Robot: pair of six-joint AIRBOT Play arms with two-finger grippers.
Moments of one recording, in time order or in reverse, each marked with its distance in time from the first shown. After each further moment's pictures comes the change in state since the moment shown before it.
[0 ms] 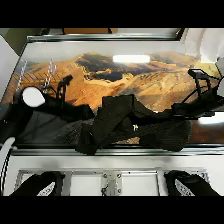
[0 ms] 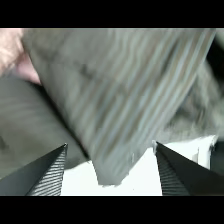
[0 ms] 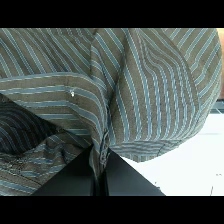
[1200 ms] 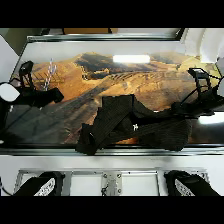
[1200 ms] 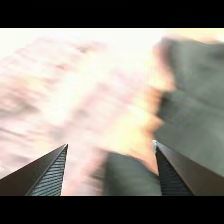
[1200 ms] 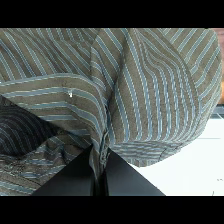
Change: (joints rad) left arm 0.335 -0.080 0.140 0.328 0.173 0.079; right arm 0.000 0.000 0.000 0.000 -0.018 0.000
